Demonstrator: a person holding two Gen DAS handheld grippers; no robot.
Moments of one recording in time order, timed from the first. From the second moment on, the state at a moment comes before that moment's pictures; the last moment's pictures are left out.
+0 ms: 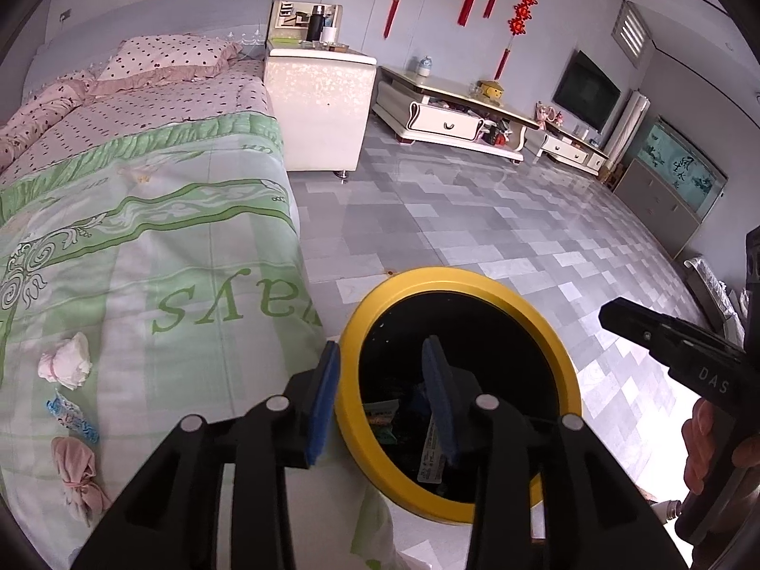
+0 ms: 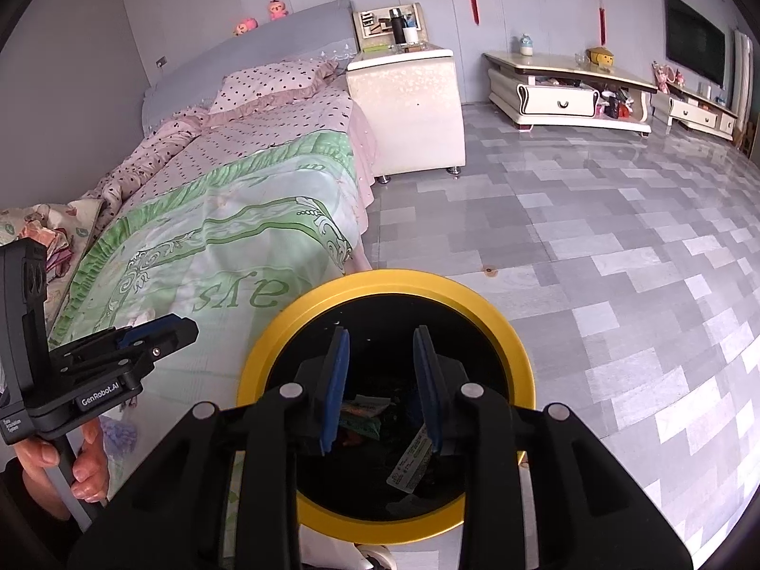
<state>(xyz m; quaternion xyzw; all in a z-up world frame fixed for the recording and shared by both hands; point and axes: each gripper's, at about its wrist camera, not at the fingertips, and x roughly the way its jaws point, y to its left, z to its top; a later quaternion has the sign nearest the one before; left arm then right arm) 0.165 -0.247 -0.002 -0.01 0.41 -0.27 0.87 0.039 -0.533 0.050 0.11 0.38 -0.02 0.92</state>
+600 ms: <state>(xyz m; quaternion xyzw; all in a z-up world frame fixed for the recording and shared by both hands) 0.130 -0.110 0.032 -0.01 0.37 -0.18 0.91 0.065 -0.403 0.080 0.07 0.37 0.08 0.92</state>
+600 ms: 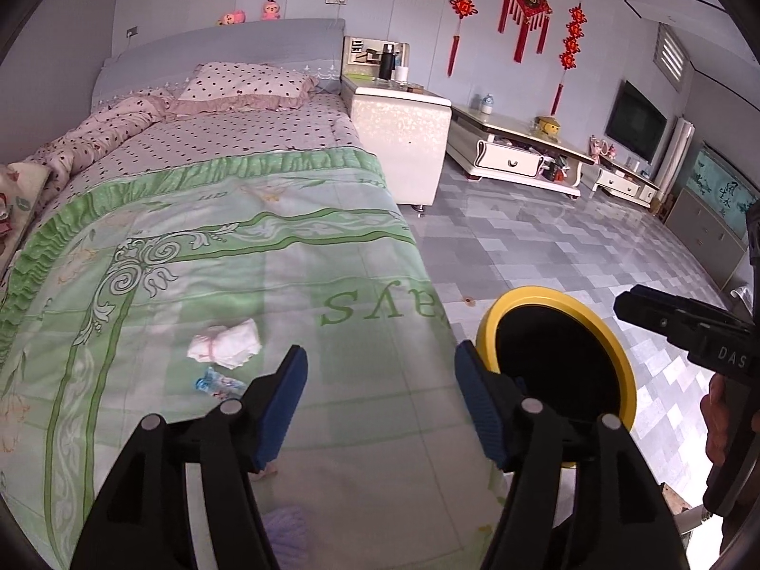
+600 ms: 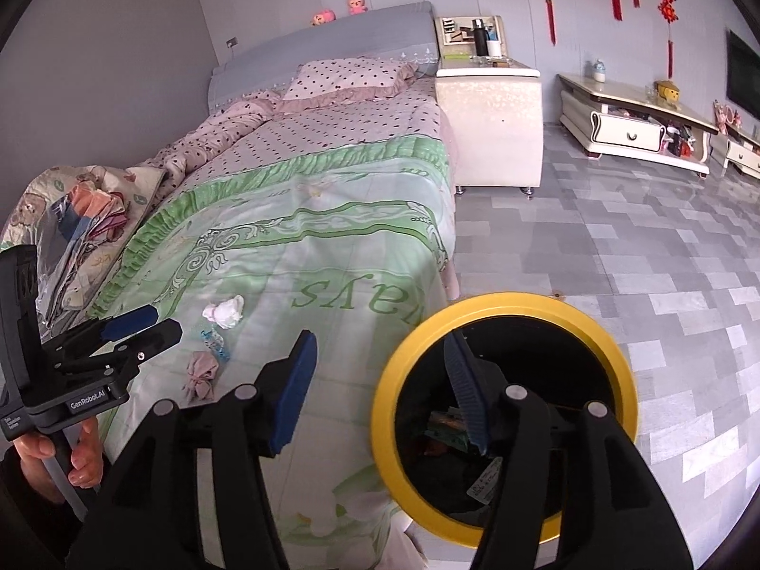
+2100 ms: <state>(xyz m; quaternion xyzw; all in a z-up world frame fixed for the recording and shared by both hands) 0.093 0.001 -0.110 -0.10 0.44 -0.13 0.88 0.210 -0.139 -0.099 0.09 0.62 0.27 0.73</state>
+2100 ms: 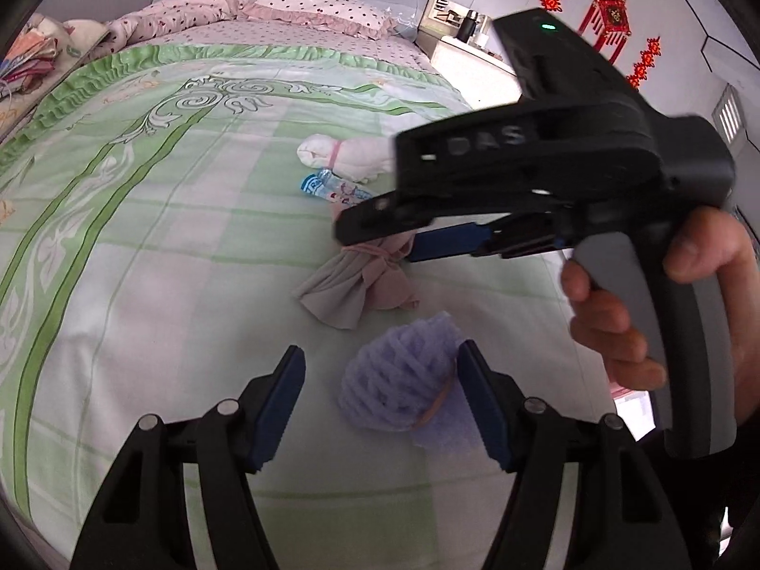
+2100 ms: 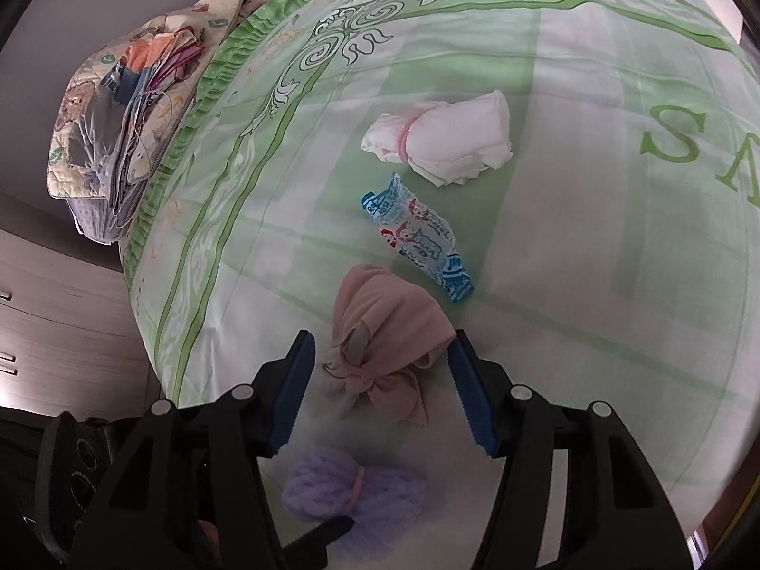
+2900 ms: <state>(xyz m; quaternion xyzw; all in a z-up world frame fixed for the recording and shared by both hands) 0.096 -0.010 -0.096 -0.10 0.42 -0.16 0.89 0.246 -0.165 -0.084 0.08 0.57 0.22 0.79</state>
